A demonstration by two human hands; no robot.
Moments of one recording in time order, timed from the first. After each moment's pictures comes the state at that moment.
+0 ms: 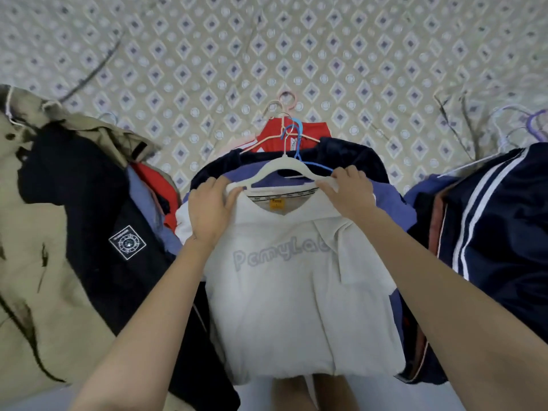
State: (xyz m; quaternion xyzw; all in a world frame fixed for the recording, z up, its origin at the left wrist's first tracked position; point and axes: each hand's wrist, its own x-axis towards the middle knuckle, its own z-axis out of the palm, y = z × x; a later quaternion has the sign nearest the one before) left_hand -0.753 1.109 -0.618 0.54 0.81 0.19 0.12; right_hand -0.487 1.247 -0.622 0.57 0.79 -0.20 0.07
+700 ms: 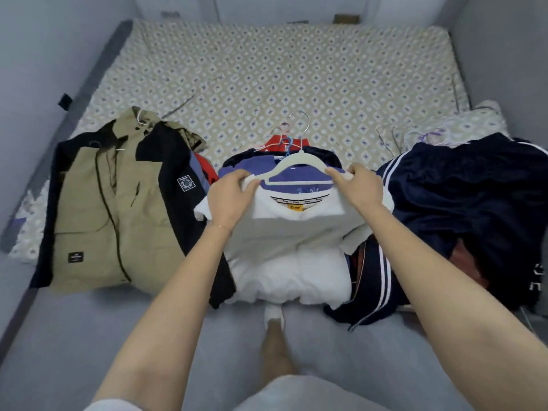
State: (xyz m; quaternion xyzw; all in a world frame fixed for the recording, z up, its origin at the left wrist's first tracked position) left_hand -0.580 0.902 -0.347 0.48 0.82 0.30 0.09; right_hand -0.342 1.049 -0.356 0.62 0.73 -0.24 -0.14
